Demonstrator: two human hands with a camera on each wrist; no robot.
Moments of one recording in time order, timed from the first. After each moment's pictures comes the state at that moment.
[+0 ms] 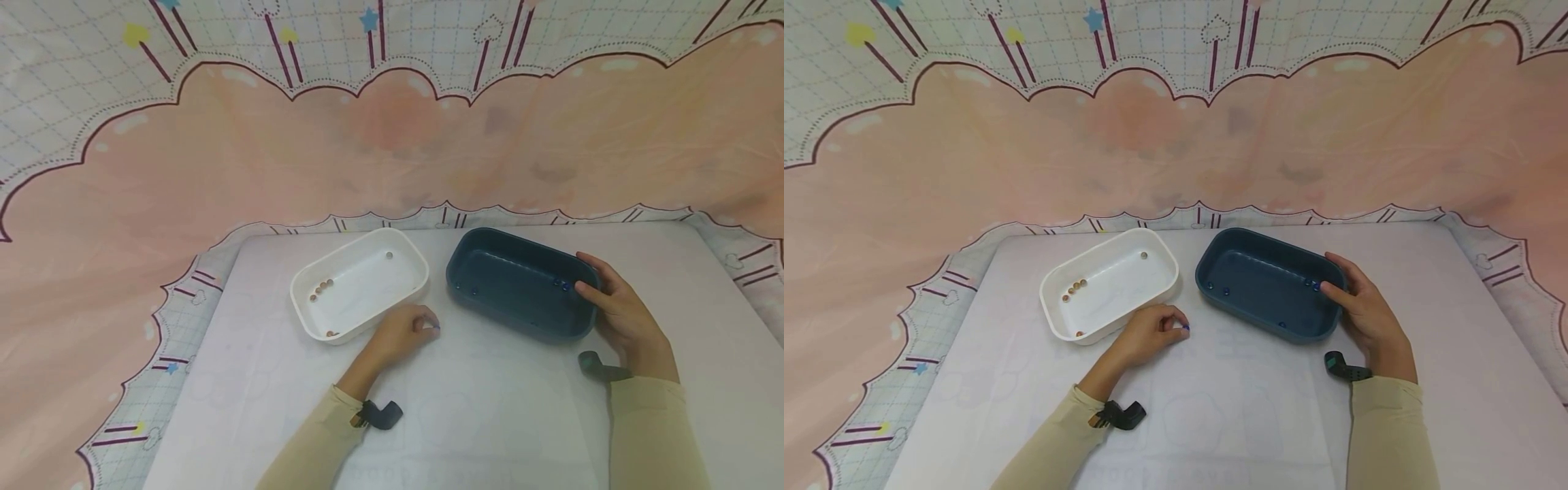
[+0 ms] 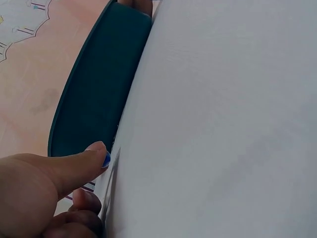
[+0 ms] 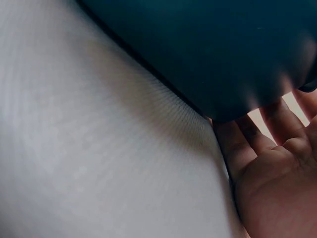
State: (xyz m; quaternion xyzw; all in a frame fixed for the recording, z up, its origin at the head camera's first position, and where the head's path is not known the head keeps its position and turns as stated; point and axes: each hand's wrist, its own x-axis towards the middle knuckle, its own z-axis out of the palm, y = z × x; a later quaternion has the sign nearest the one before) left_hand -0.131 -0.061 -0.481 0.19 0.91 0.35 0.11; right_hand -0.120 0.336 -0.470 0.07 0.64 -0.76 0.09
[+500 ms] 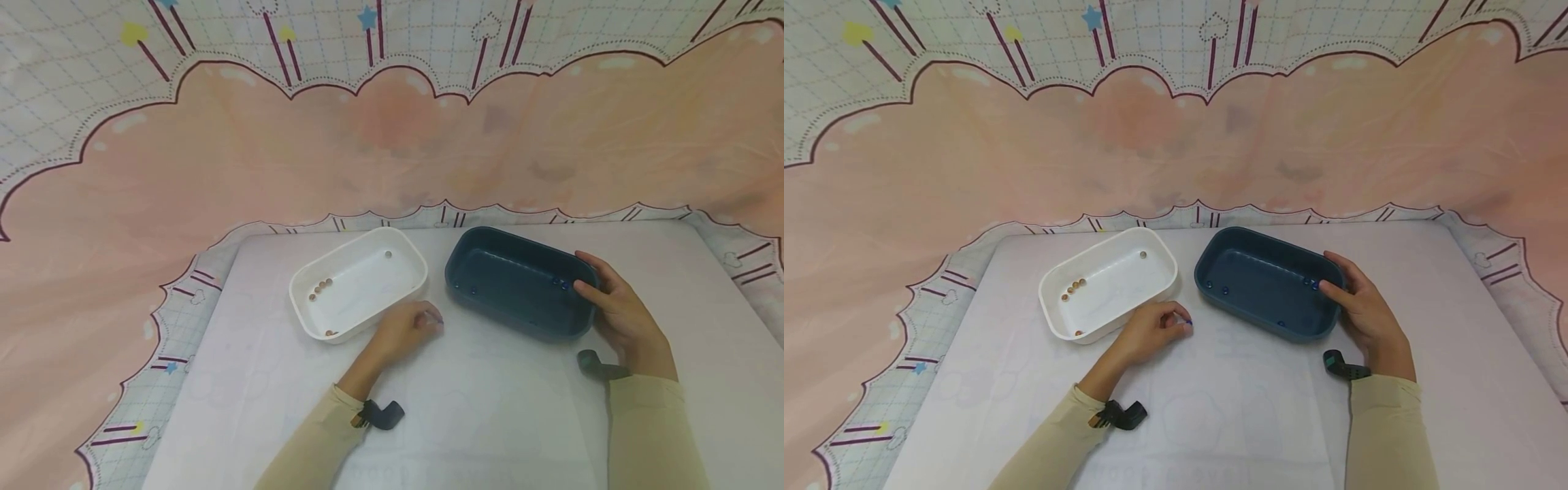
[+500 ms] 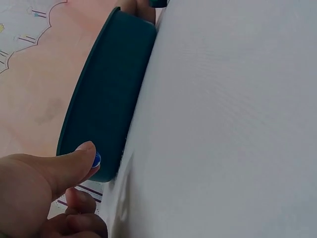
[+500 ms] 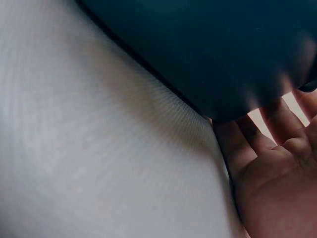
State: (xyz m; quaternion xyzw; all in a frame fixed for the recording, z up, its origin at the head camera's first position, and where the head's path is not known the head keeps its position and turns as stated) left_hand -0.129 -0.057 -0.471 0.20 0.91 0.36 0.09; right_hand -0.121 0.337 -0.472 0.07 0.64 -0.76 0.09
